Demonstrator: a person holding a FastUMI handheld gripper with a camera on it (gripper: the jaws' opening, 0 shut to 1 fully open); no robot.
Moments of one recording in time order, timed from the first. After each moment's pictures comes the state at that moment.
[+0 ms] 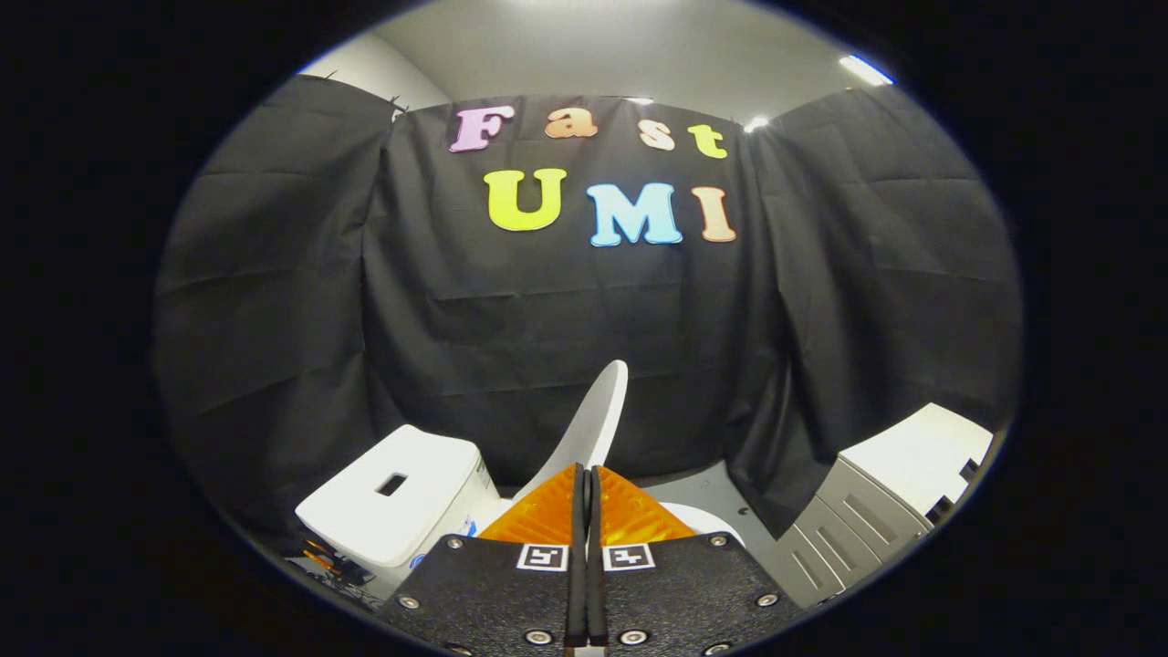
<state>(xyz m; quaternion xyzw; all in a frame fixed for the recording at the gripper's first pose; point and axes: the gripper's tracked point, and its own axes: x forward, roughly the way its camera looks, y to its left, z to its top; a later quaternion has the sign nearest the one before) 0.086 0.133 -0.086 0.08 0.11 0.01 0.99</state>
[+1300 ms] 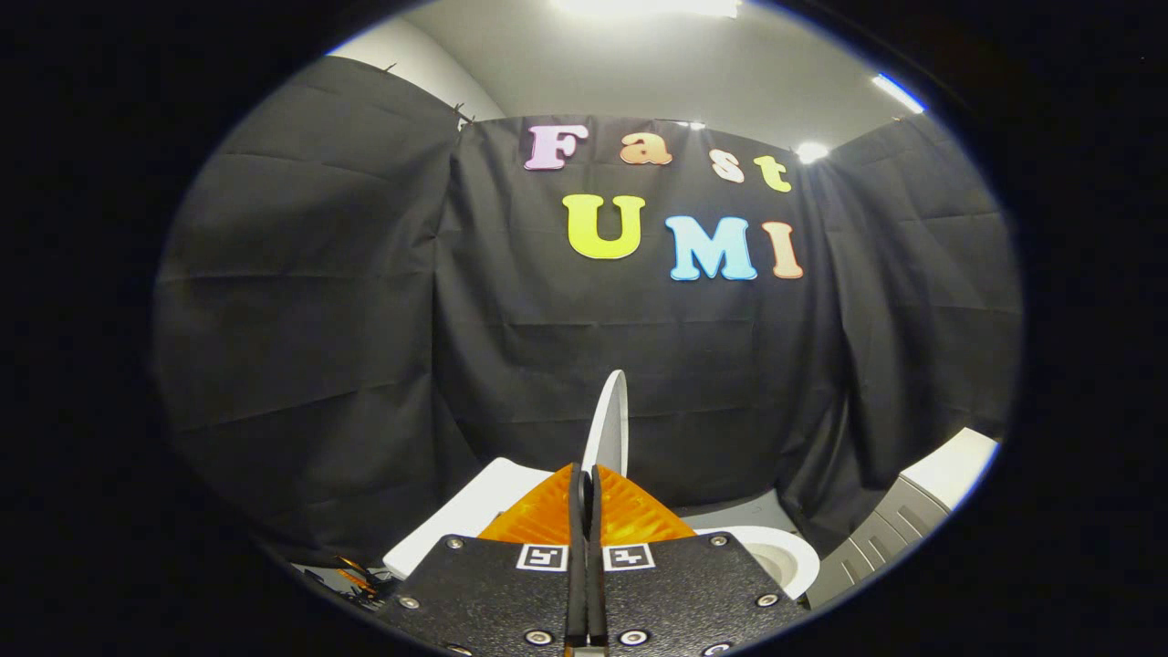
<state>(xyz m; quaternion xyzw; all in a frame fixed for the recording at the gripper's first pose) 0.098 0.300 -0.028 0.06 0.06 0.07 0.99</state>
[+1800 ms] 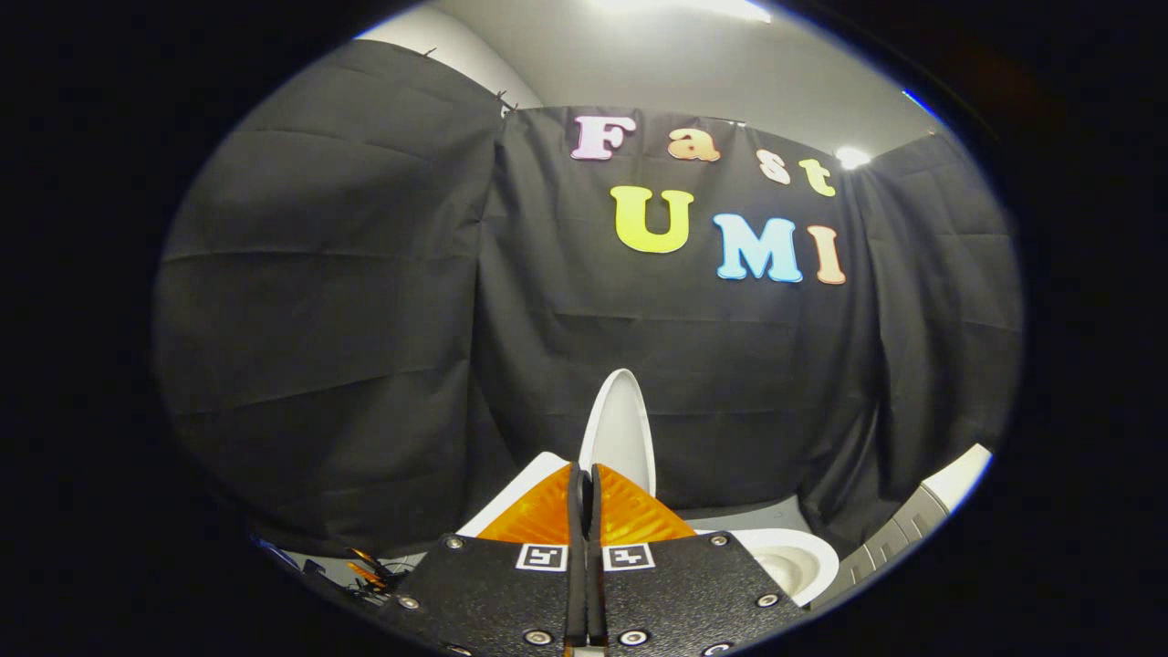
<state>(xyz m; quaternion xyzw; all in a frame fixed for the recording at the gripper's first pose) 0.101 0.373 -0.032 0.03 0.07 0.12 0.99</state>
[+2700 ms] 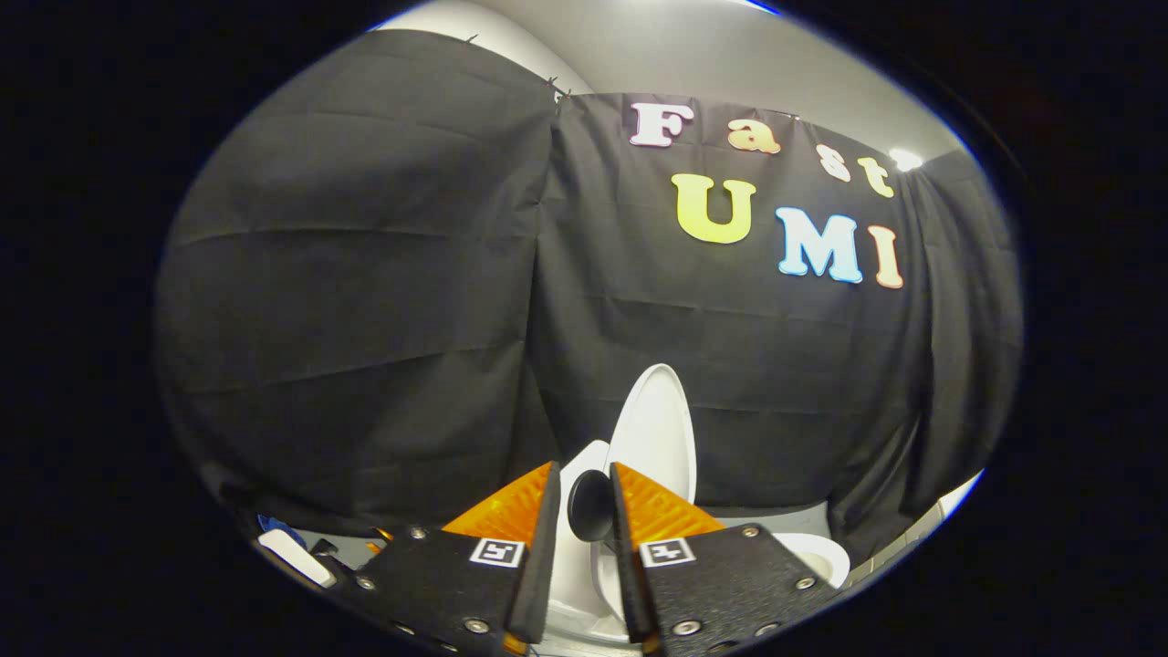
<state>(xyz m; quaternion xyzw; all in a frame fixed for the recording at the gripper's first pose) 0.090 0.396 -0.025 0.03 0.09 0.20 0.98</state>
